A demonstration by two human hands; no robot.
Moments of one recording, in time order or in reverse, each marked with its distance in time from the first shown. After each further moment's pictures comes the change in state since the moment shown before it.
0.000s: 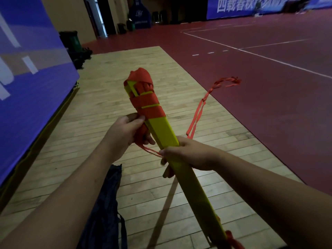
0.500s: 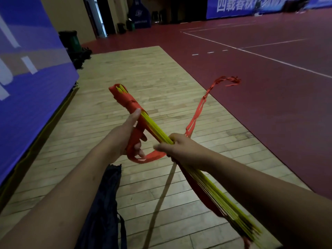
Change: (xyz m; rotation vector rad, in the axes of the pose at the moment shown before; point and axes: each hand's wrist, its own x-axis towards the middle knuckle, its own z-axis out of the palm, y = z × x) left_hand 0.004 -0.004 -0.004 0.132 0.092 -0.416; right_hand 0.014 -0.002 0.009 -0.327 0.273 -0.036
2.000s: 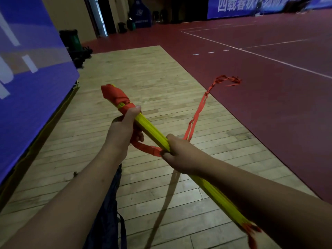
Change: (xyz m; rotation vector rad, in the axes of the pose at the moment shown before) left_hand 0.005 0.002 0.016 -0.324 0.297 0.319; right_hand -0.005 0.002 0.010 -0.451 0.057 -0.135
